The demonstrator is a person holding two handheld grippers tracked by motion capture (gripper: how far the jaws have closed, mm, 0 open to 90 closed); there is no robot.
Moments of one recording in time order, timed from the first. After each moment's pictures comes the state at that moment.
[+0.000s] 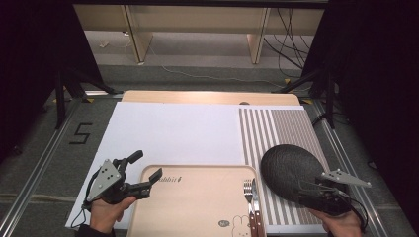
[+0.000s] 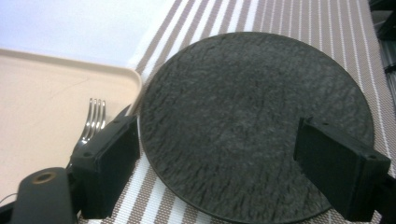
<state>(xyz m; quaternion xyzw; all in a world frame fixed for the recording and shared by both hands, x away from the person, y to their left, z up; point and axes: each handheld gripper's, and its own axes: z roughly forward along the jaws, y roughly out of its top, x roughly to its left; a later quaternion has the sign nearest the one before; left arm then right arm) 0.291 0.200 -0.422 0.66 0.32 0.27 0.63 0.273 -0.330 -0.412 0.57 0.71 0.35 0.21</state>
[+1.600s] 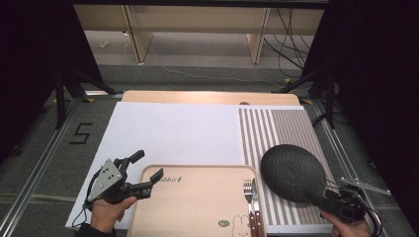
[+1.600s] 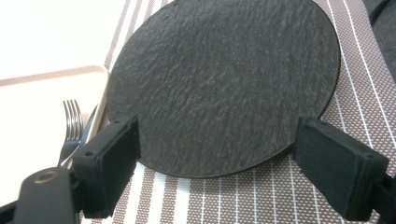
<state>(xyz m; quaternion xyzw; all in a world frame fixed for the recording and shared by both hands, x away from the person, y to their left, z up) 0.292 0.198 -0.421 0.66 0.31 0.27 0.63 0.267 -0.367 -0.433 0.66 0.63 0.37 0.14</state>
